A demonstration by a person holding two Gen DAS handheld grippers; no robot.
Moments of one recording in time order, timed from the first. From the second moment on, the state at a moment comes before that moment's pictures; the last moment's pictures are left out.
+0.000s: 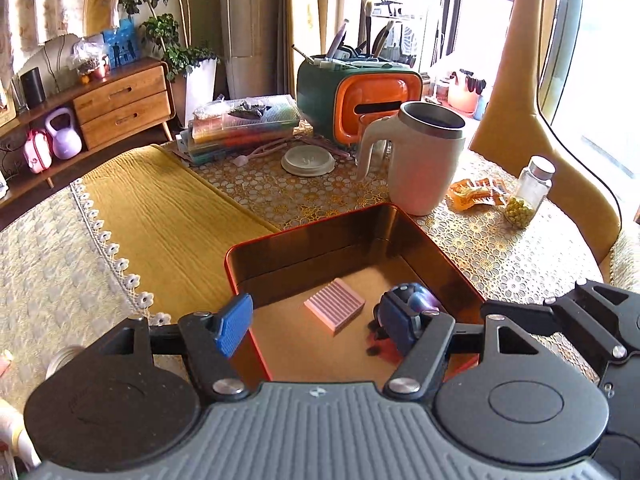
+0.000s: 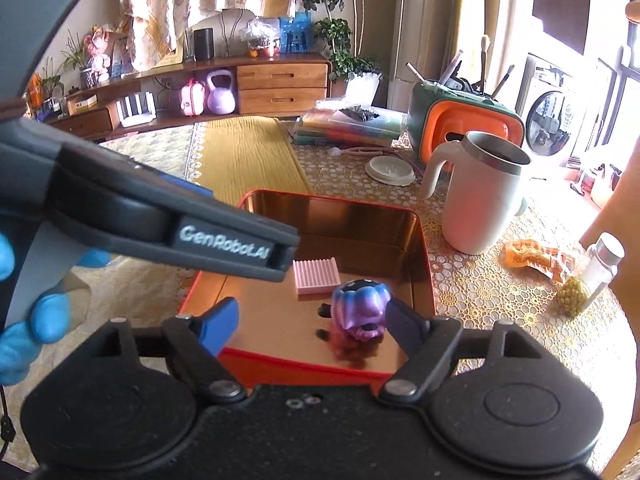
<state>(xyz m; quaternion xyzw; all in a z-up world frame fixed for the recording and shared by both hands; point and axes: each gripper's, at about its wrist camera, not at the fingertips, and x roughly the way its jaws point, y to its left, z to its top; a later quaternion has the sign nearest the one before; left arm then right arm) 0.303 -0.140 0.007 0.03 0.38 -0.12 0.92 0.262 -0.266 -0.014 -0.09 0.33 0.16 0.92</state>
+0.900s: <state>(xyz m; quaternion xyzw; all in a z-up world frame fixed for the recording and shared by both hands) 0.161 -0.050 0.038 0.00 0.31 -0.09 0.95 0.172 -0.234 0.004 -0.05 0.28 0.20 0.94</state>
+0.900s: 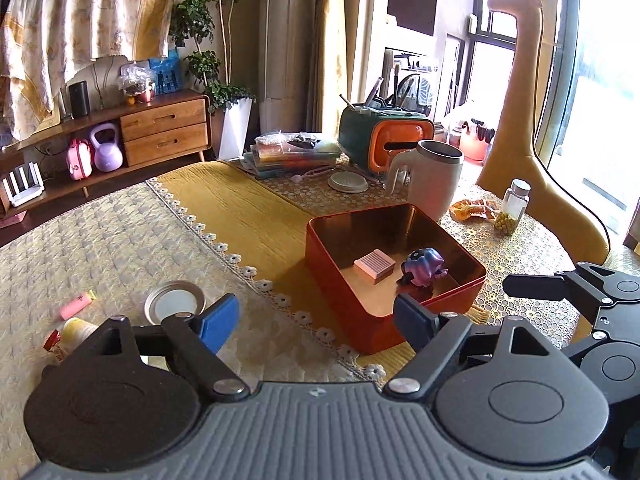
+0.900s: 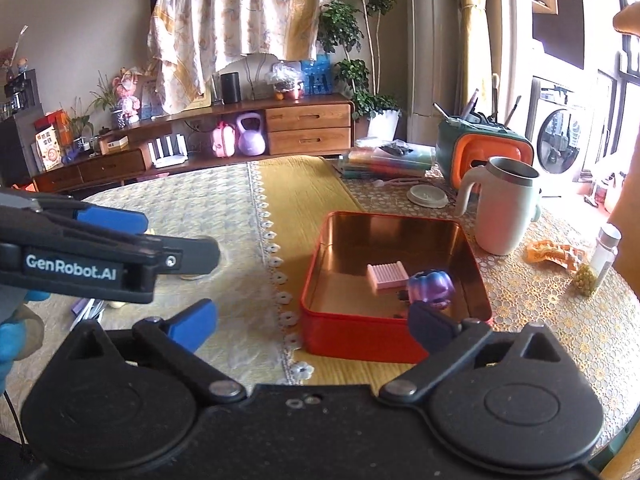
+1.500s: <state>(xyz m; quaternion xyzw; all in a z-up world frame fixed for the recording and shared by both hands) 0.102 0.036 0.015 -0.02 0.29 -0.02 0.96 0.164 -0.174 -0.016 -0.05 0.29 0.23 0.93</state>
